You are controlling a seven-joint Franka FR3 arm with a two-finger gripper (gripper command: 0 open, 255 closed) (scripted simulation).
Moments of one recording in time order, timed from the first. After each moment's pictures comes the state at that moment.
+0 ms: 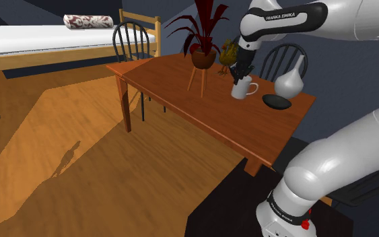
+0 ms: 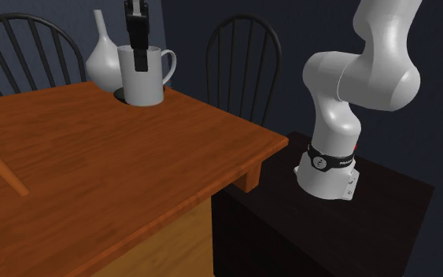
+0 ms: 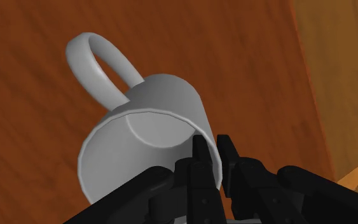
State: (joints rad) arm -0.16 -0.36 -0.27 -2.14 -0.13 1.89 0.03
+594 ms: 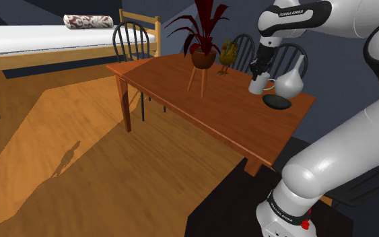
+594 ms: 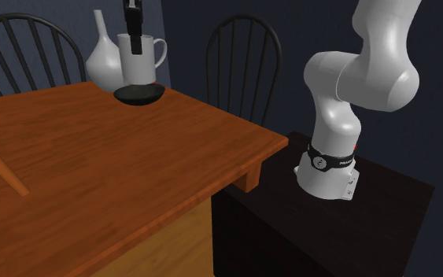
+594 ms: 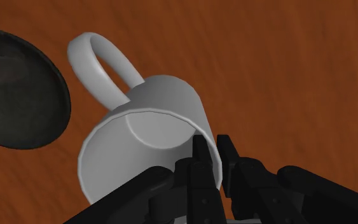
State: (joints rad) arm -0.23 -0.28 -0.43 -2.03 -0.13 1.87 -0.20
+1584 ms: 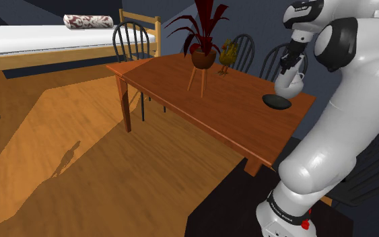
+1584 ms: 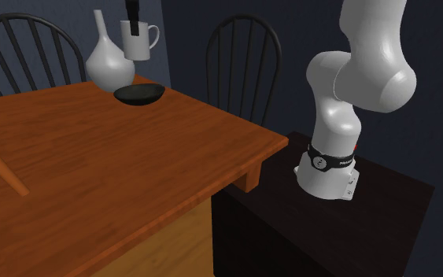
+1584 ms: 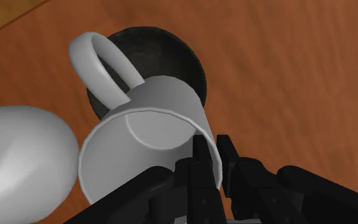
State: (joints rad) arm -0.37 0.05 -0.71 -1.65 0.07 1.78 -0.66
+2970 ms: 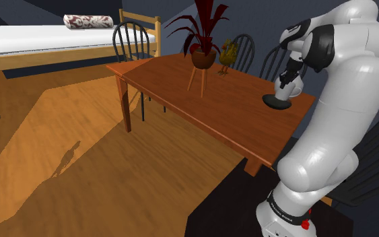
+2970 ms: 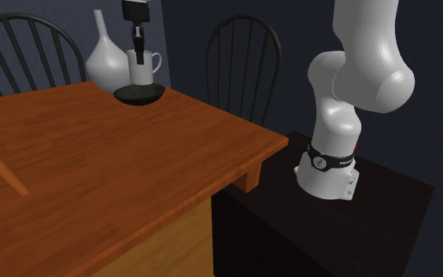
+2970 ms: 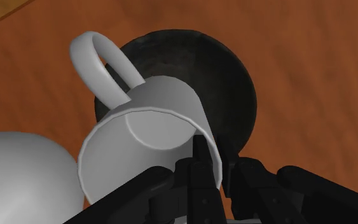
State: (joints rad) arm -0.43 0.18 -0.73 -1.75 0.17 1.97 -0.80
